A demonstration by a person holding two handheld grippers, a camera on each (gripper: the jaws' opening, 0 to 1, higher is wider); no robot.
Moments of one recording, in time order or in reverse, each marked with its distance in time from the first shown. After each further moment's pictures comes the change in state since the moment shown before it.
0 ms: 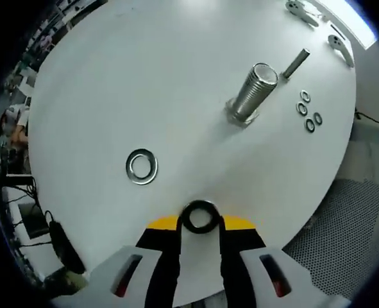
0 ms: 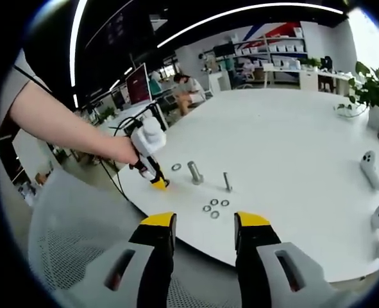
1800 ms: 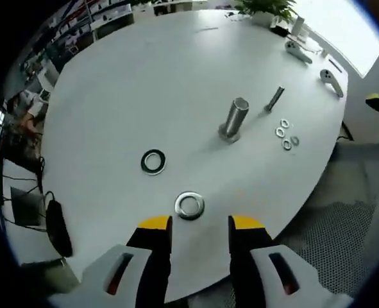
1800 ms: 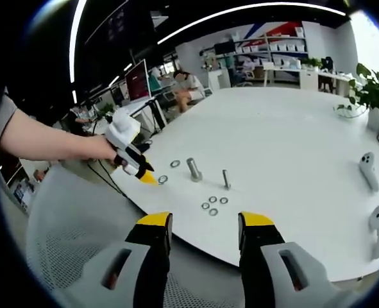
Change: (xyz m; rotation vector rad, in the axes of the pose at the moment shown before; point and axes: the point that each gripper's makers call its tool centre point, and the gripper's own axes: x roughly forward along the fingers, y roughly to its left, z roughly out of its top) left arm -0.023 -0.005 -0.003 -0.087 -0.202 -0.004; right arm -0.001 0.000 -0.002 -0.015 0.017 -0.011
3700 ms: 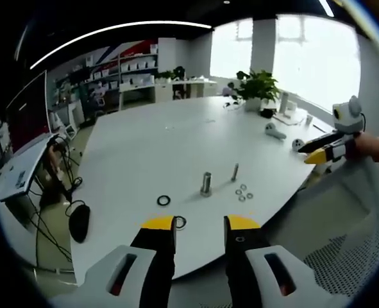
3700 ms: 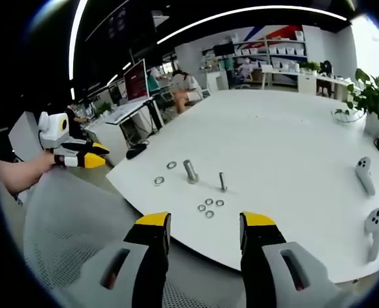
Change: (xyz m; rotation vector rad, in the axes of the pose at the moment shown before) left arm -0.158 -0.042 -0.019 -0.098 -0.639 0.040; right arm -0.002 -0.003 0.004 -0.018 -0.010 -0.031
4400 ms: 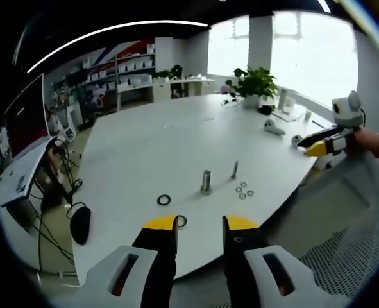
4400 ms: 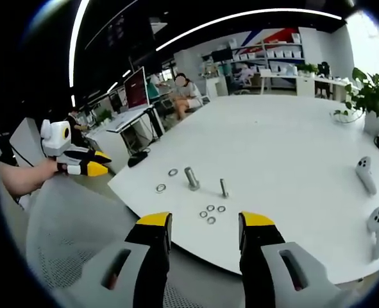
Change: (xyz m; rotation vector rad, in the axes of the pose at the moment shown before) left arm 0.001 0.000 -0.001 0.028 0.014 -0.003; right arm -0.003 0.000 0.008 0.022 -0.053 0.008
